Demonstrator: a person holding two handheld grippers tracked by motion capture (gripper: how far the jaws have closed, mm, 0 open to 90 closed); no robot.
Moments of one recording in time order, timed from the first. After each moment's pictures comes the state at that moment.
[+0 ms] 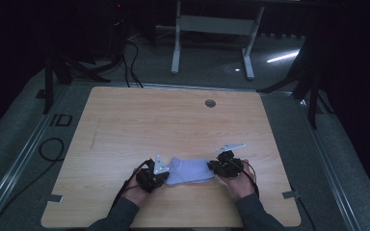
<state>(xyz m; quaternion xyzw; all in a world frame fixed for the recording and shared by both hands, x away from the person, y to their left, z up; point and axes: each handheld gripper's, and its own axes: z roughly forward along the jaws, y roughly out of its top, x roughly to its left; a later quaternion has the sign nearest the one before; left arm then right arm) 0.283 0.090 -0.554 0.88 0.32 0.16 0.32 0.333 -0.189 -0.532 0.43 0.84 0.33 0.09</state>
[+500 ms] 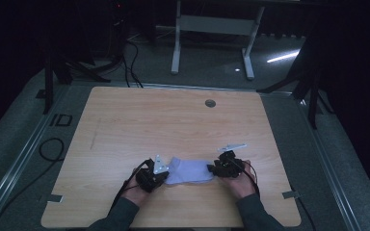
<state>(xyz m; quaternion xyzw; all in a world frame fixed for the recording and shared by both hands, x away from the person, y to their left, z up) 0.284 0.091 -0.554 0.88 0.33 0.17 0.31 0.338 -0.195 -0.540 0.44 0.83 0.32 0.08</state>
